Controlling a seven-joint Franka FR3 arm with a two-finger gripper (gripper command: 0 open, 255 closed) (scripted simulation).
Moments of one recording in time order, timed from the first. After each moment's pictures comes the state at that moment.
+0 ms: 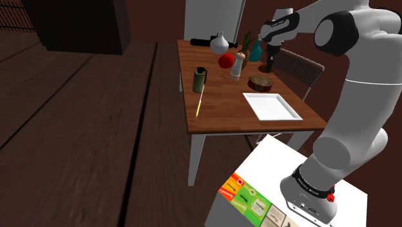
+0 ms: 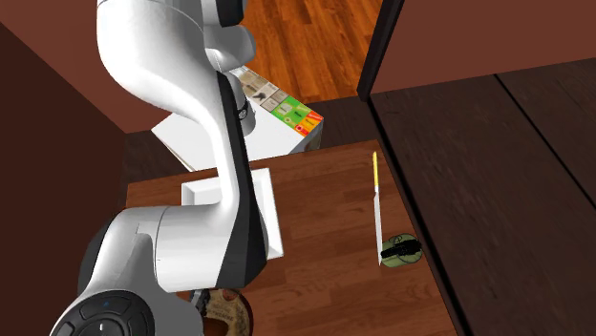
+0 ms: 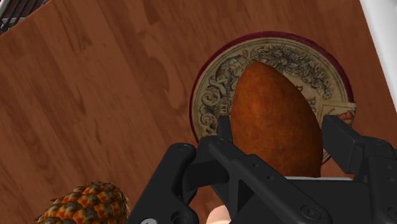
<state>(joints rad) -0.39 0.36 -0.40 -1.64 -0.04 2.08 -1.23</state>
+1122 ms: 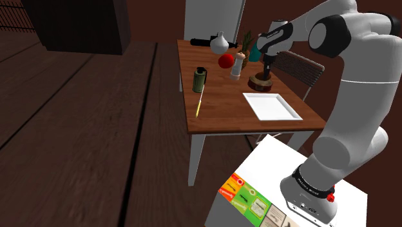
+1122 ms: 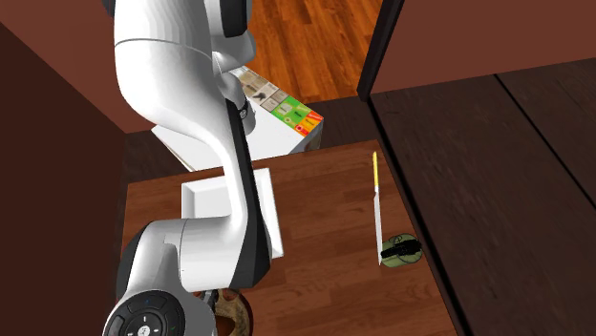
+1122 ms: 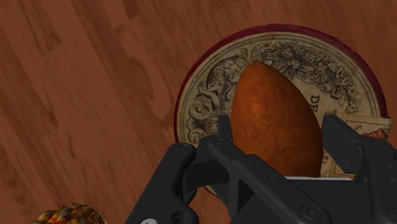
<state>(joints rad) -0.40 0.41 -0.40 -1.72 -0.03 2.21 -1.22</state>
